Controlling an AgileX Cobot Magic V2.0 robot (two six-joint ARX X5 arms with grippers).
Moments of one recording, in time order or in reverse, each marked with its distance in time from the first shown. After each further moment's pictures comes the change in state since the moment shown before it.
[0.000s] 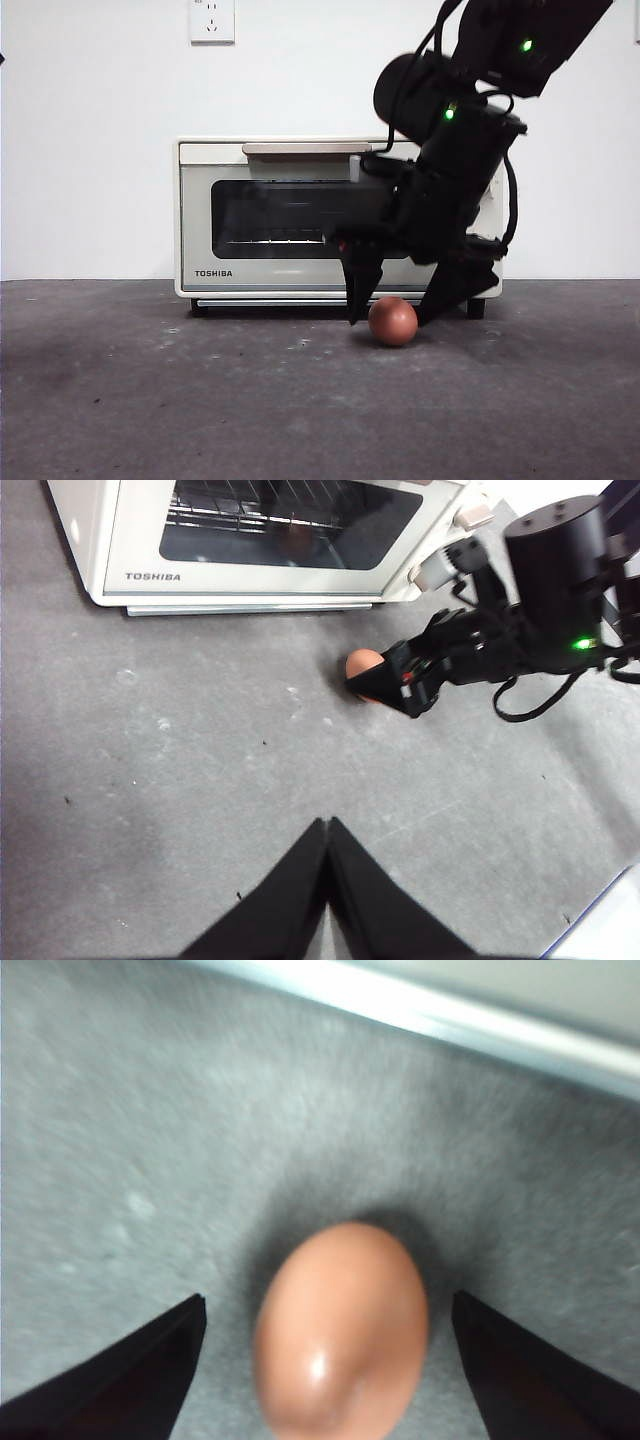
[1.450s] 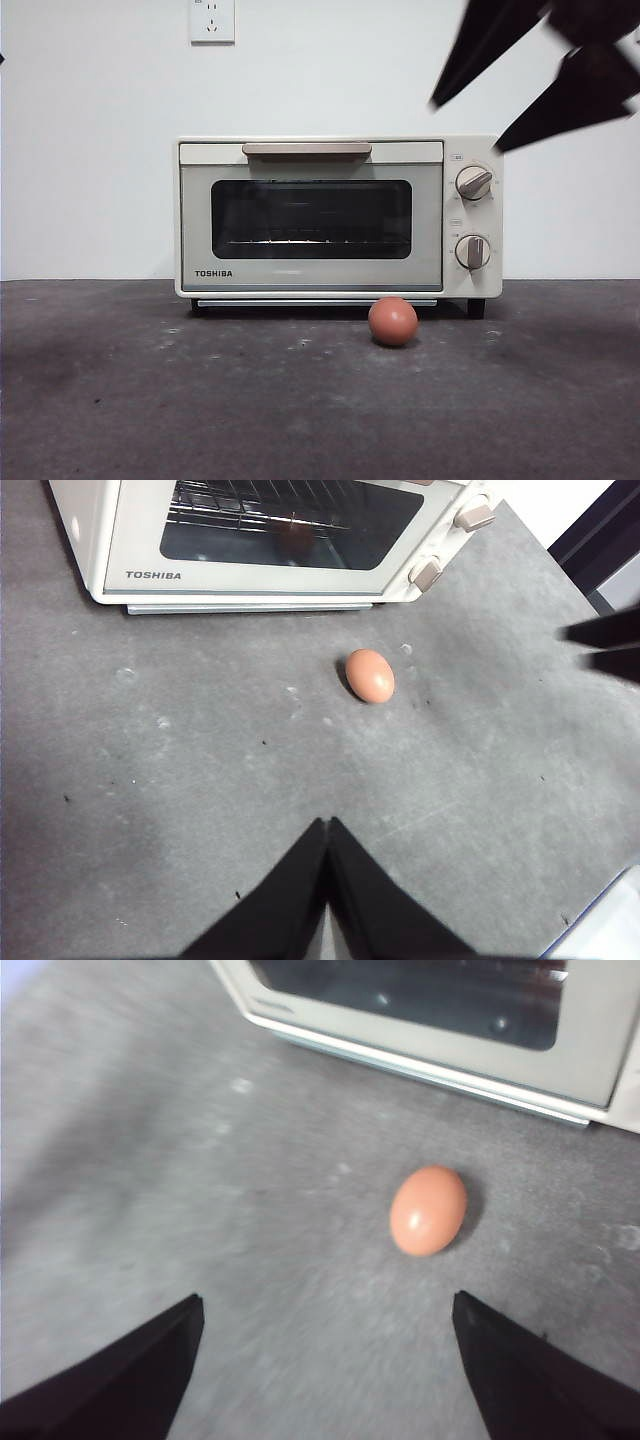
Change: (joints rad) left arm 0.000 0.000 0.000 -0.001 0.000 -0.006; right arm -0.105 -0.686 -0.235 -0.187 -0.307 -0.059
